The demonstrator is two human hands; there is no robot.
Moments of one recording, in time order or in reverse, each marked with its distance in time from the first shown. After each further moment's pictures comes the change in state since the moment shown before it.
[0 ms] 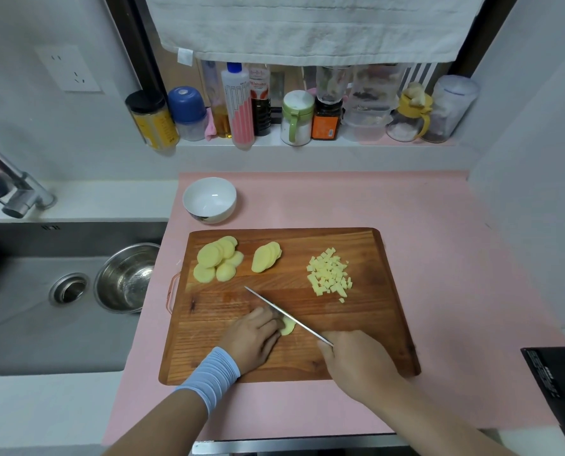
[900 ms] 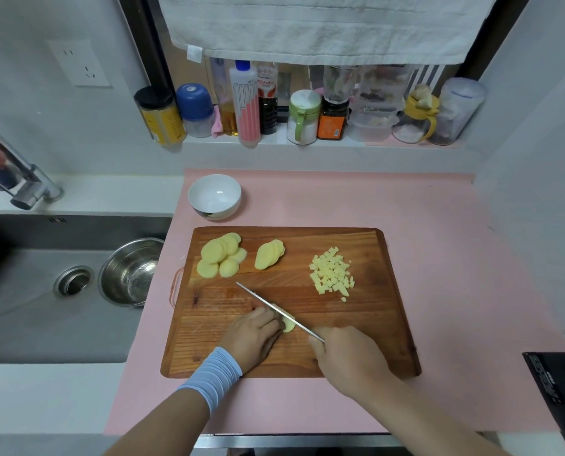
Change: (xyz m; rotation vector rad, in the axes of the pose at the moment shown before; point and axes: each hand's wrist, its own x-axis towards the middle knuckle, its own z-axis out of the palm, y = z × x) left_hand -0.003 0.003 0.004 0.030 0.039 0.004; right_hand 0.001 -0.017 -0.001 -0.031 0.008 -0.029
